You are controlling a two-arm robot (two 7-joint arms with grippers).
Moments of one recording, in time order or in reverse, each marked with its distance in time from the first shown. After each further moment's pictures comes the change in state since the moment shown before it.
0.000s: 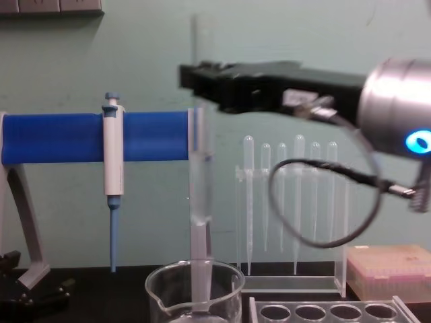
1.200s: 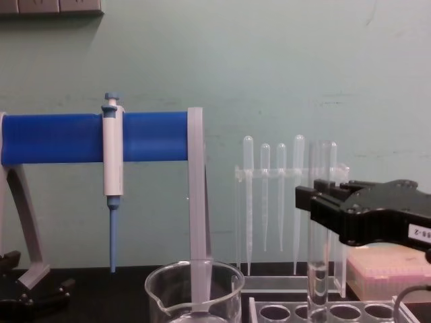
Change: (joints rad) left arm 0.000 0.000 0.000 0.000 0.000 0.000 0.000; right arm -0.236 0.091 0.141 0.012 -0.024 -0.056 -0.050
